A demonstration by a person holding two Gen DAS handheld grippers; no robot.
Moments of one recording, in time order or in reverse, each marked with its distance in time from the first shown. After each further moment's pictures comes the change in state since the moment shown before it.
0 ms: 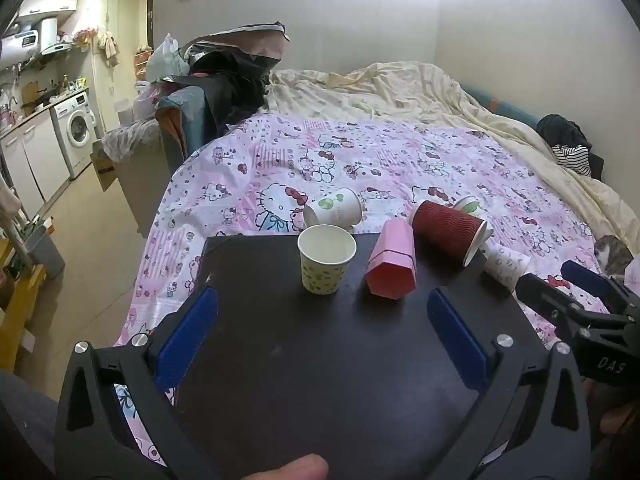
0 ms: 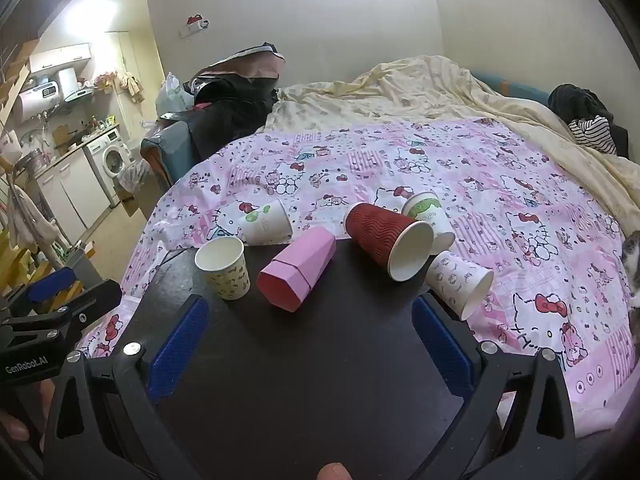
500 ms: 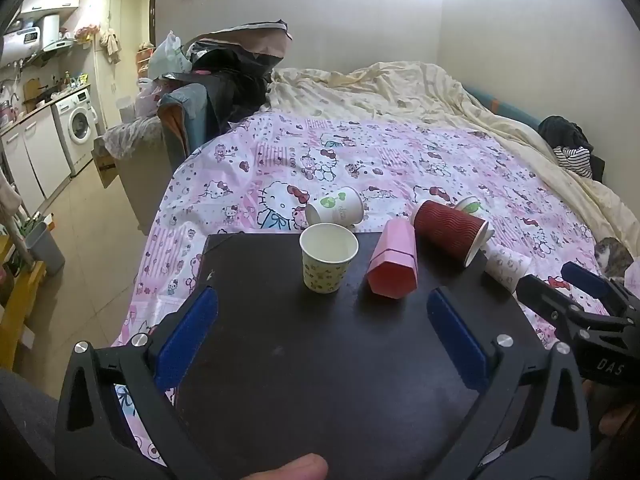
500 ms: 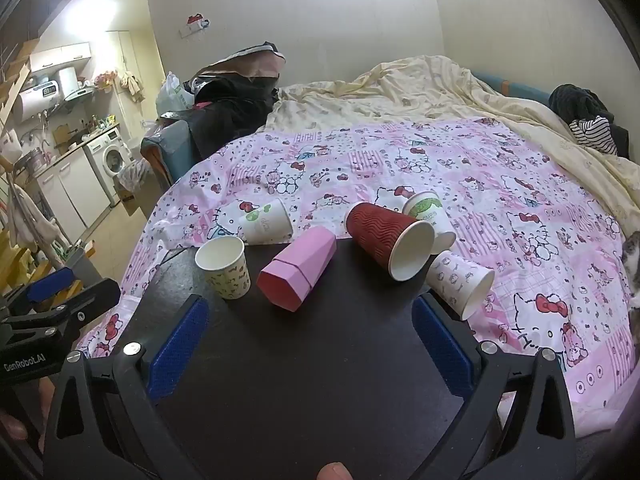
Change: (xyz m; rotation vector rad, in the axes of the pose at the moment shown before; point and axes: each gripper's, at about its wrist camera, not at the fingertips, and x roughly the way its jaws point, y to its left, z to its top) left arm -0.001 0.004 -0.002 -0.011 0.003 0.002; right arm 0.001 0.001 0.000 0.002 -0.002 0.002
